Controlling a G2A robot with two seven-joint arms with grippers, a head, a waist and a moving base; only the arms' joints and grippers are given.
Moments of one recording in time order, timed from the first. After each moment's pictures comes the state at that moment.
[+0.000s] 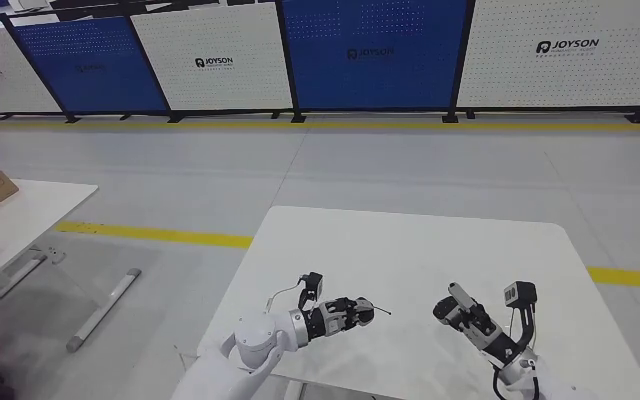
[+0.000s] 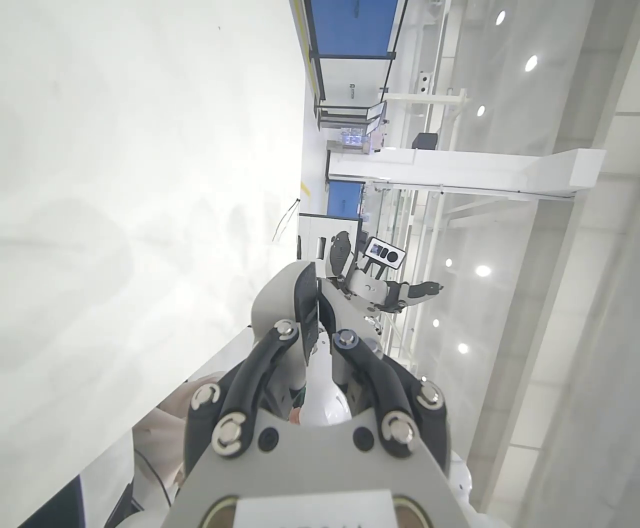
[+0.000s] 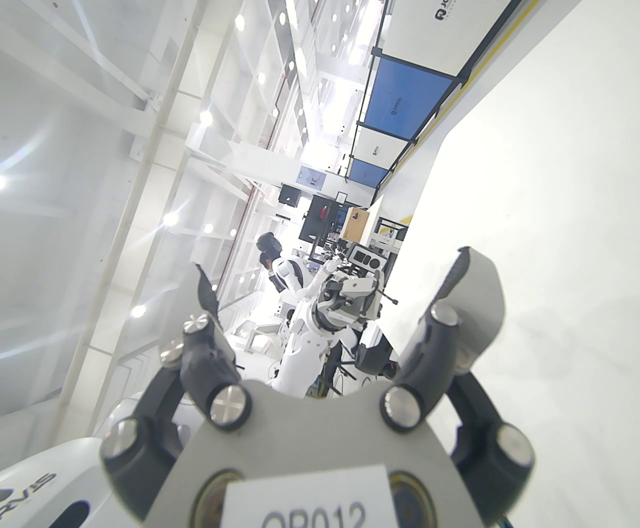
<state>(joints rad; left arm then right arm) 1.48 -1.11 -1.16 -1.68 -0.47 0.12 -0.59 -1.56 -1.05 1.26 -1.75 0.35 -0.26 0.48</state>
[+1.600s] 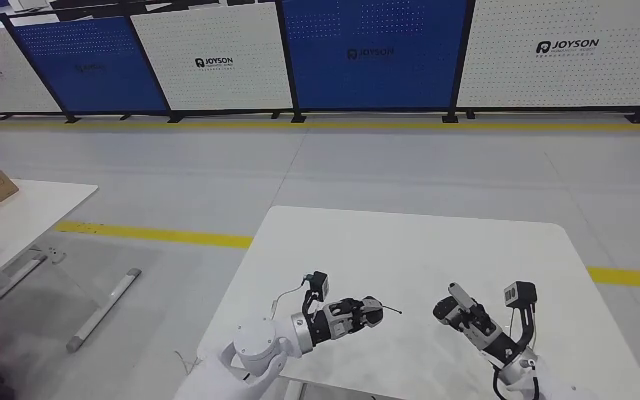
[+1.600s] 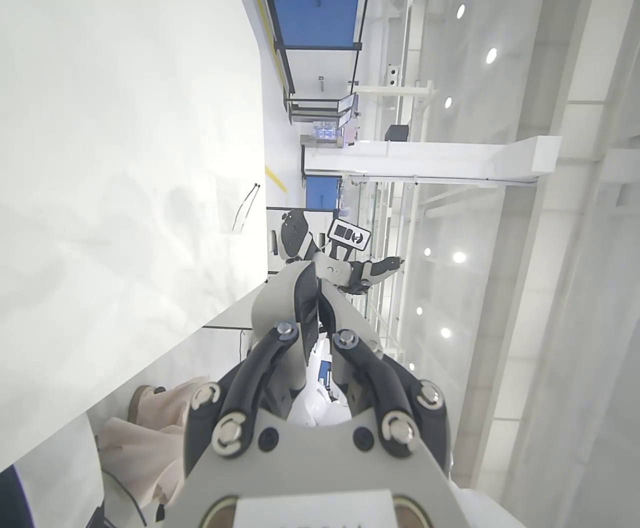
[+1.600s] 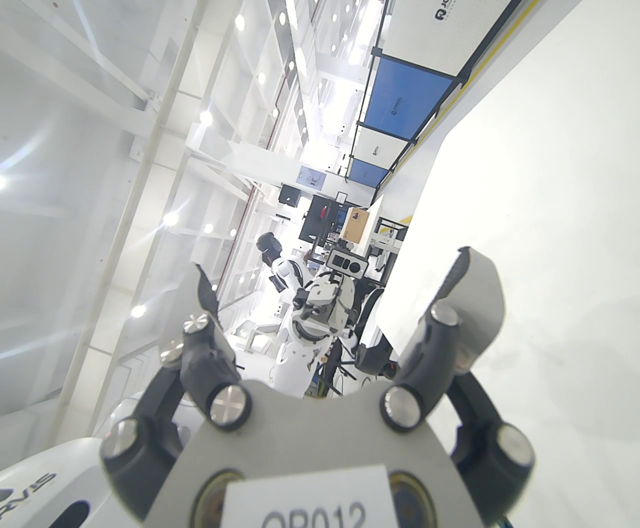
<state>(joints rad) 1.52 -1.11 -1.16 -1.80 -0.50 0.09 -0.55 -1.56 -1.05 1.26 -1.75 0.35 -0.26 0.48</state>
